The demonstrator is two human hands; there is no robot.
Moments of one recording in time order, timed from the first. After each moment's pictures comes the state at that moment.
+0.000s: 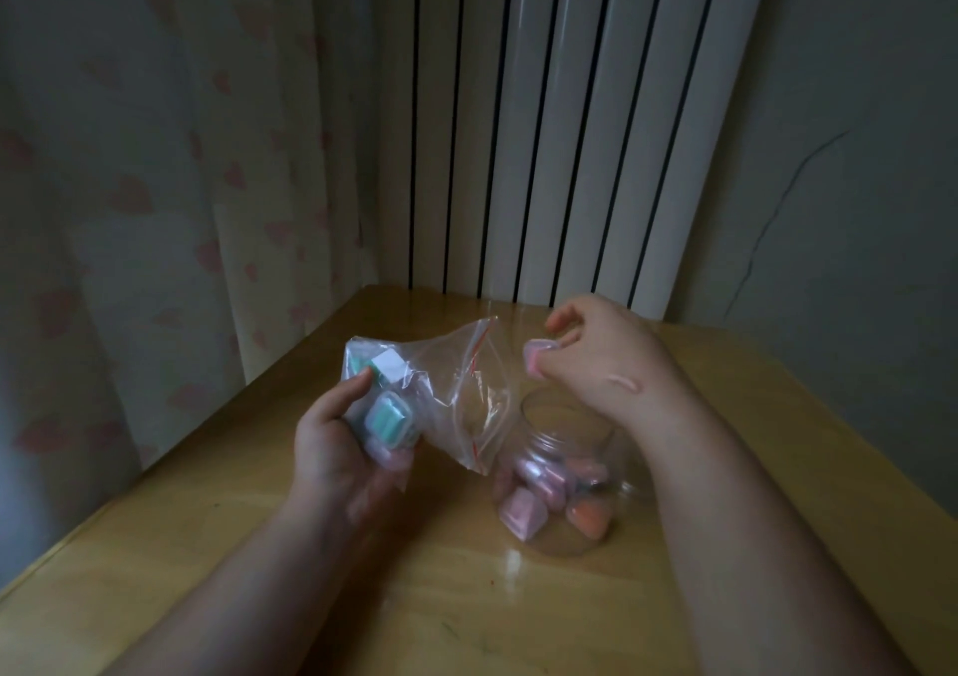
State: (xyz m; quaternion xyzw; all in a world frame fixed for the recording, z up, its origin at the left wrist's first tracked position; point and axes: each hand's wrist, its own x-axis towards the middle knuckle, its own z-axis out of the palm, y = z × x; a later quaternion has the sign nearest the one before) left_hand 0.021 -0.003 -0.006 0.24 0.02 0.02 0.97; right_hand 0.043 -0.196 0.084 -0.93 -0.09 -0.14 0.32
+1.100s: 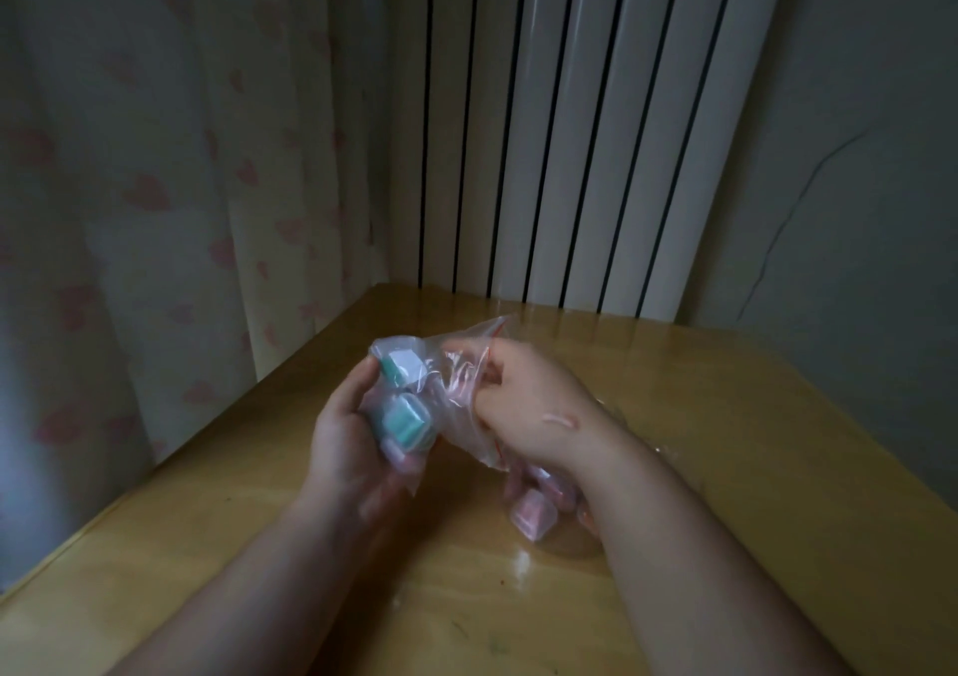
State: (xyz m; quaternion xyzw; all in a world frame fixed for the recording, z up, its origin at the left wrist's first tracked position) left_hand 0.019 -0.006 -0.001 0.27 0.04 0.02 0.96; right_hand 0.029 -0.152 0.060 -0.87 -0.26 -0.02 0.42
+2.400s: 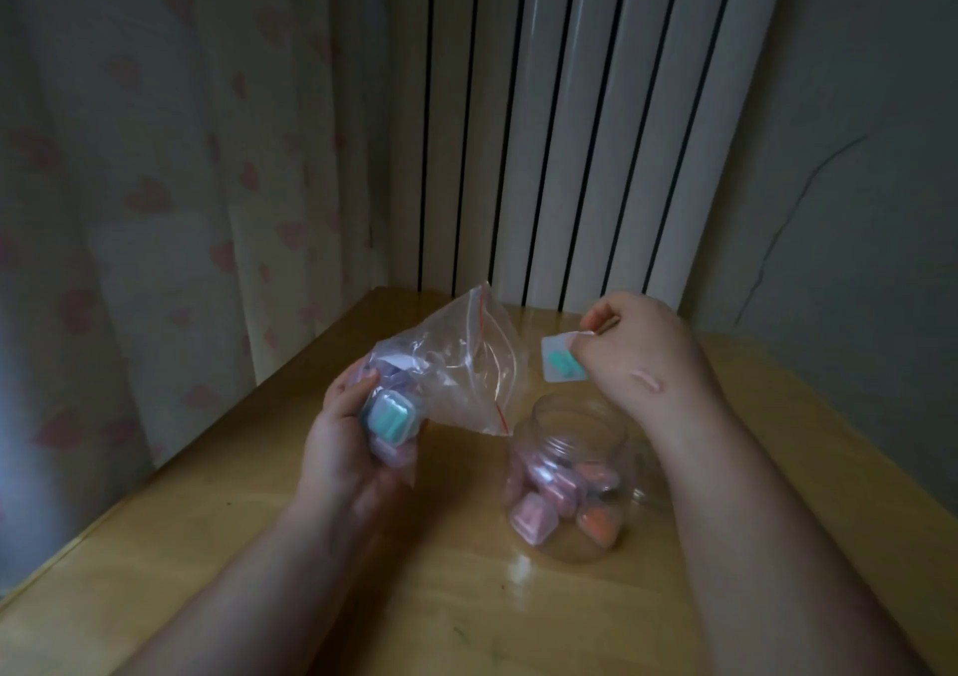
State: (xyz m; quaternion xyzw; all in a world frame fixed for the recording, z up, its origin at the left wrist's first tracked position) left_hand 0.032 0.008 -0.016 0.24 0.05 0.07 0.97; right_hand 0.047 -0.200 0.087 -0.92 -0.04 -0.22 0.31
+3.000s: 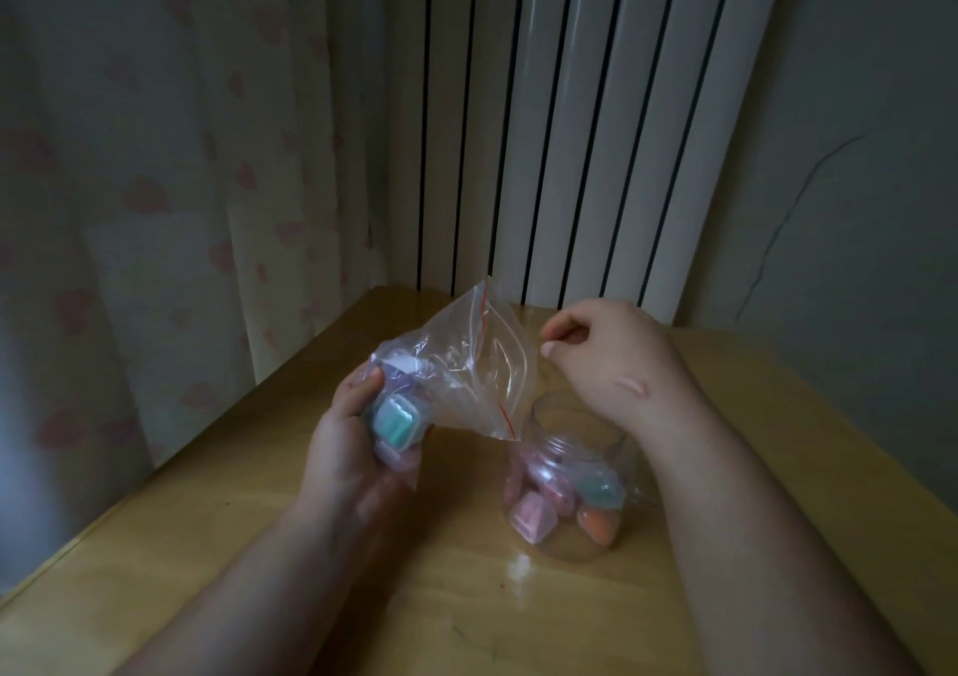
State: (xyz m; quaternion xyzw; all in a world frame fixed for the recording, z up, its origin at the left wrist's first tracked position) left_hand 0.031 0.006 -0.017 0.23 0.06 0.03 0.97; right_hand 0.041 -0.190 0.085 -0.93 -0.12 -0.19 0.30
